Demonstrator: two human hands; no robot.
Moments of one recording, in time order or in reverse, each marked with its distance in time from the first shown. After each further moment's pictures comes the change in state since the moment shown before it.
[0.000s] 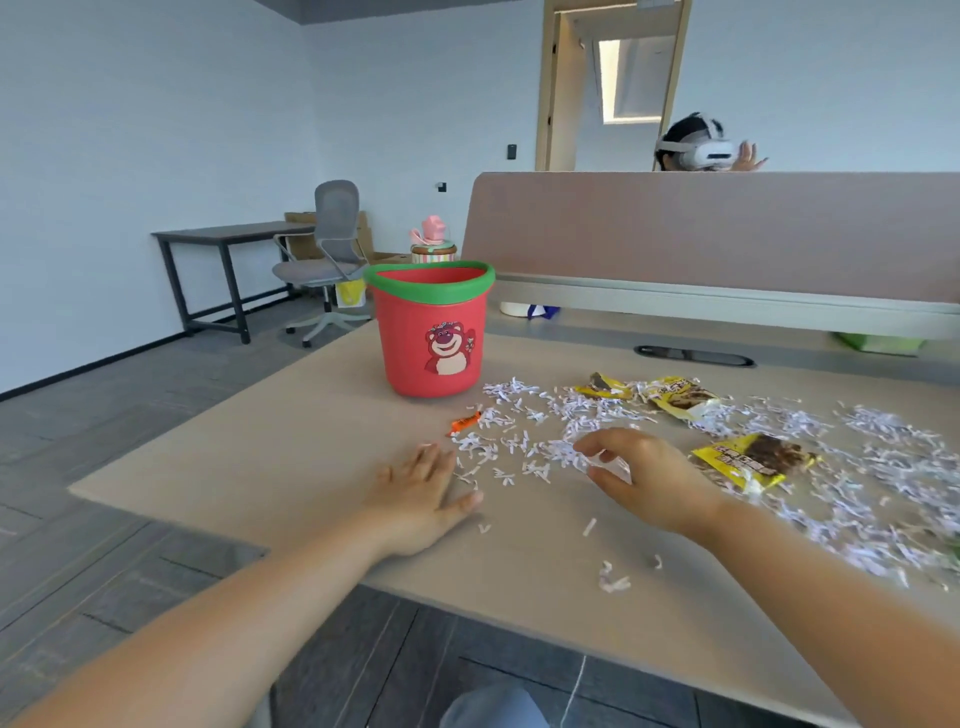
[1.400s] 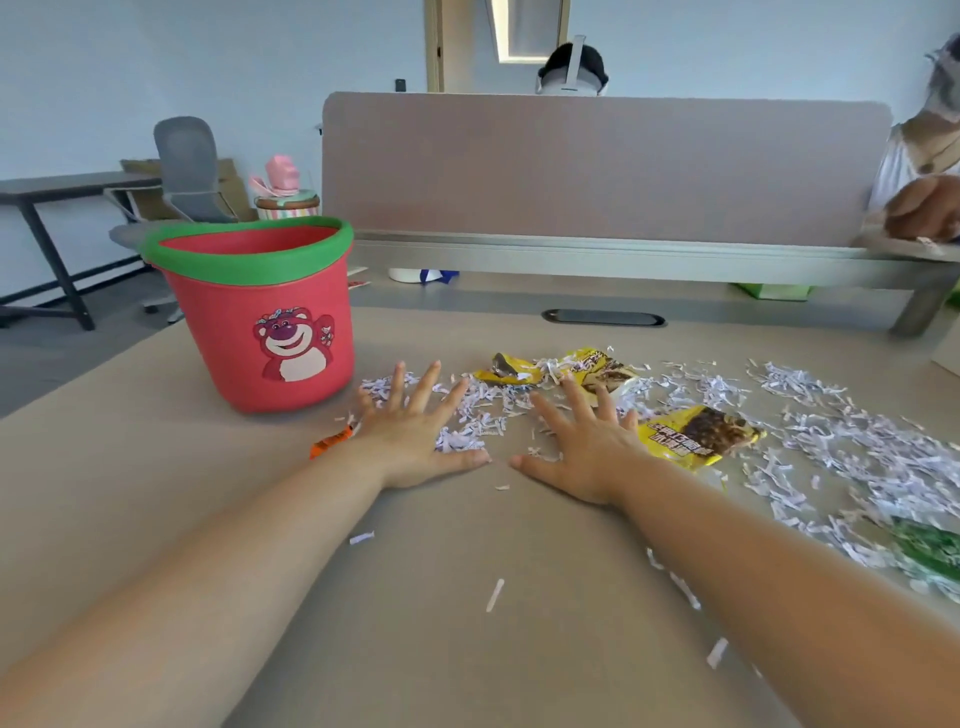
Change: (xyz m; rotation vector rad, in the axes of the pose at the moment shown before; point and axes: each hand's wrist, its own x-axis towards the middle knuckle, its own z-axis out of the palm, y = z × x) left_hand 0.158 0.078 -0.016 0.134 0.040 0.267; right_hand 0.056 0.105 0.016 -0.428 -0.226 0.436
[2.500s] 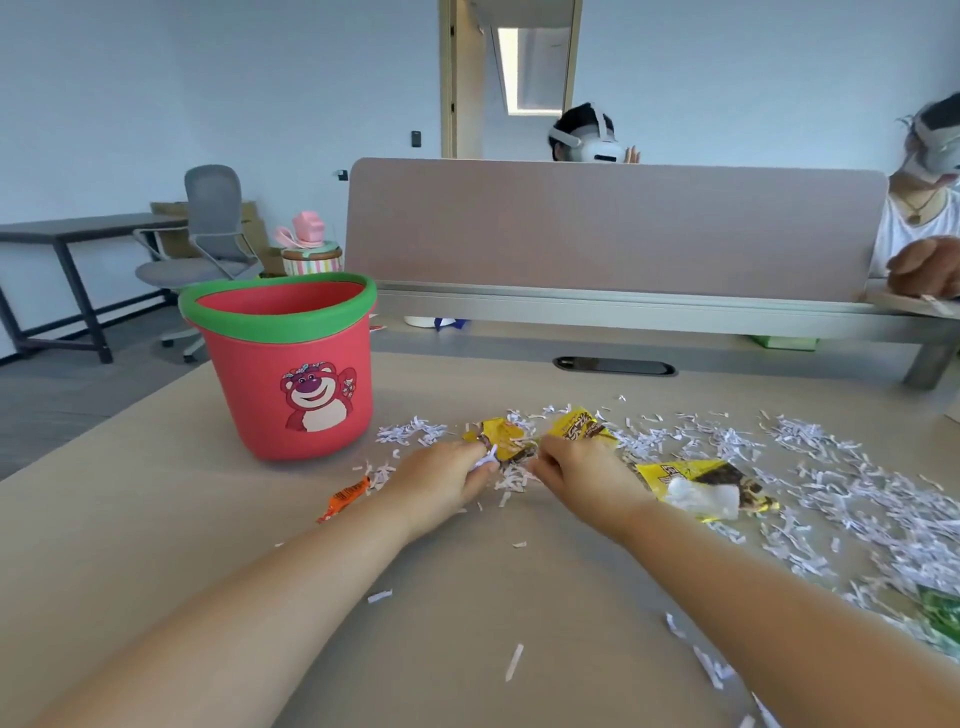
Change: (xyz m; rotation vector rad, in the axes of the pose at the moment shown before) left_hand -0.004 0.016 -0.015 -0.293 0.315 0.168; right_hand 0.004 -0.024 -0.030 0.392 0.246 -0.165
